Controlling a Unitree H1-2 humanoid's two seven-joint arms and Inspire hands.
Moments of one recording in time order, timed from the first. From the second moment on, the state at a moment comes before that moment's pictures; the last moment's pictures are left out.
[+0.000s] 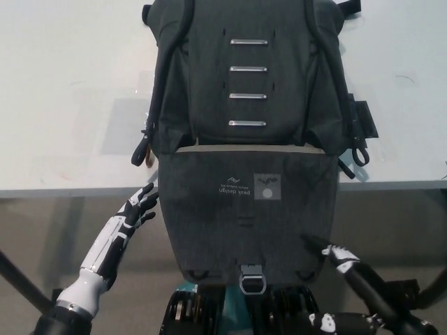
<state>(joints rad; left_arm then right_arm) -0.09 0.20 -0.04 -0.06 0.01 -0.01 -0.17 0.03 -0.31 0.24 -0.13 -0.27 -0.18 0.17</state>
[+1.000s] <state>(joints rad) -0.07 0.20 -0.04 -0.08 0.01 0.00 -0.18 0.11 -0.01 0.02 0.03 0.15 -0.26 0.16</state>
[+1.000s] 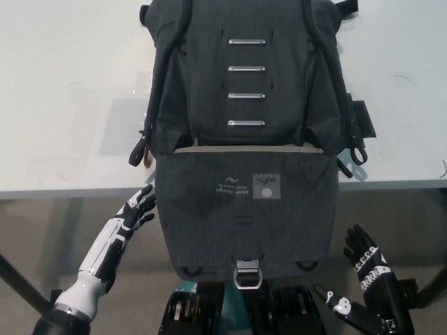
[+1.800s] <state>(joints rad) -0.05 0.20 -0.02 -0.10 0.01 -0.01 -0.18 0.09 -0.01 0.04 0.08 0.15 -0.26 0.16</state>
